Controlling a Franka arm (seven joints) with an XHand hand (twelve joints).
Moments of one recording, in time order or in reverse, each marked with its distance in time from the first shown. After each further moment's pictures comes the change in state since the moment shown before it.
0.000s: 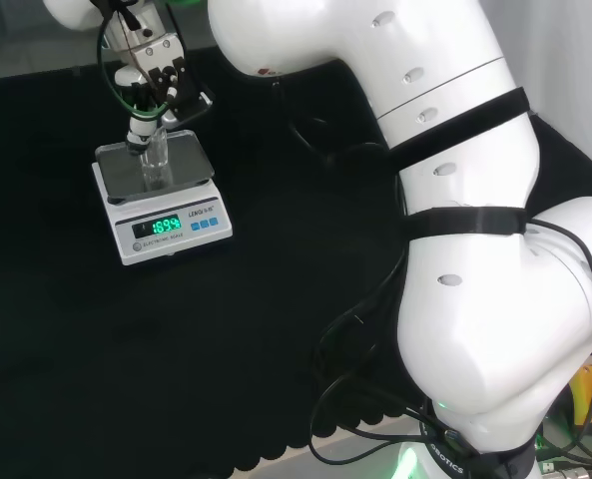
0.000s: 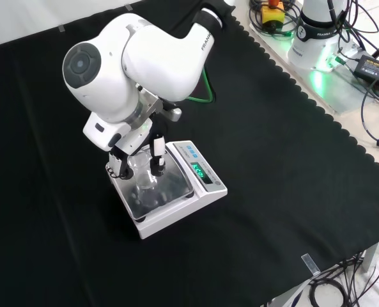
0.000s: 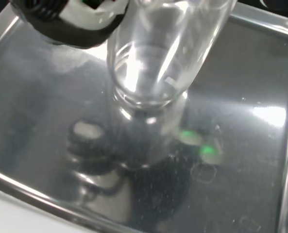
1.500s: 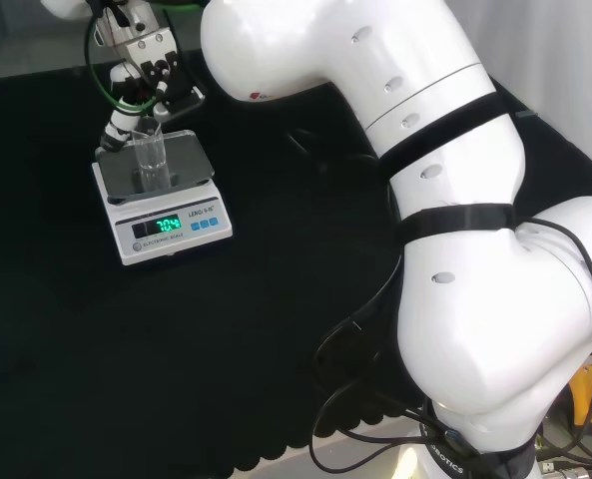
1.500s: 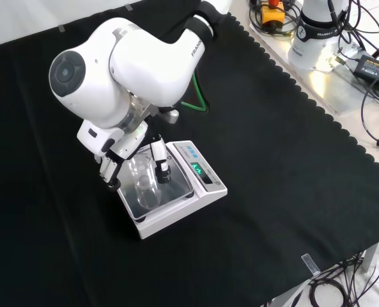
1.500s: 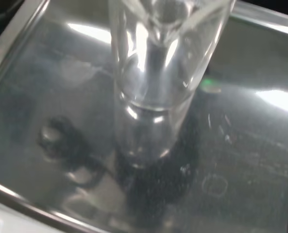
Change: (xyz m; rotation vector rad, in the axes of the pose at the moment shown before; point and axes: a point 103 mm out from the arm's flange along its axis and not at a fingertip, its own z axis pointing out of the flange) arm 0.003 0.008 -0.012 0.044 0.026 0.012
